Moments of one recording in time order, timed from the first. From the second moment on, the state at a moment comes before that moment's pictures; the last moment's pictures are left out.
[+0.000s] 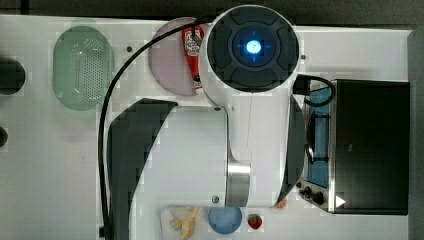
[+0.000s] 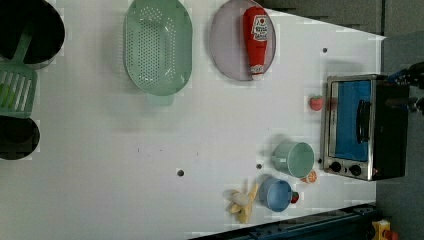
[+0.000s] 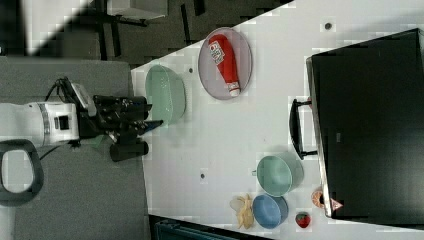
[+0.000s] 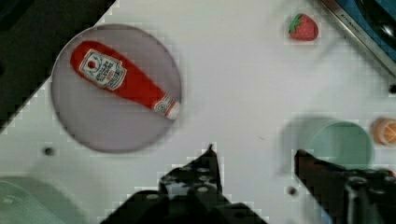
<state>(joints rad) -0.01 -0.03 -0.01 -1.80 -0.03 0.20 0.05</state>
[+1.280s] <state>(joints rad) -0.05 -0.17 -0.12 -2.42 -0.02 0.55 0.22</state>
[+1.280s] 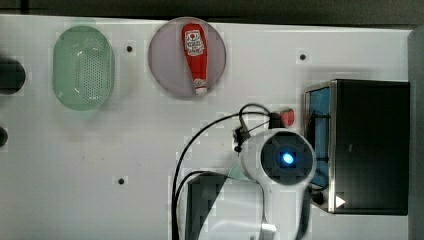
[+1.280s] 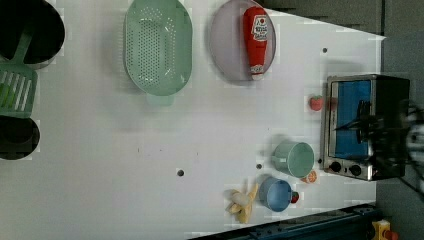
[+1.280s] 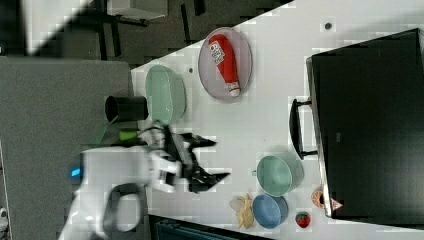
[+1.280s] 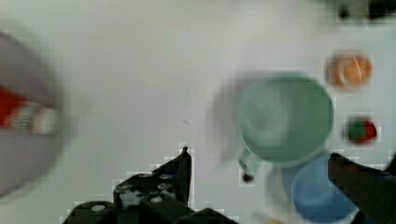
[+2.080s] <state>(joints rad) -0.05 0.16 -0.17 -2.47 -0.05 0.92 0.59</state>
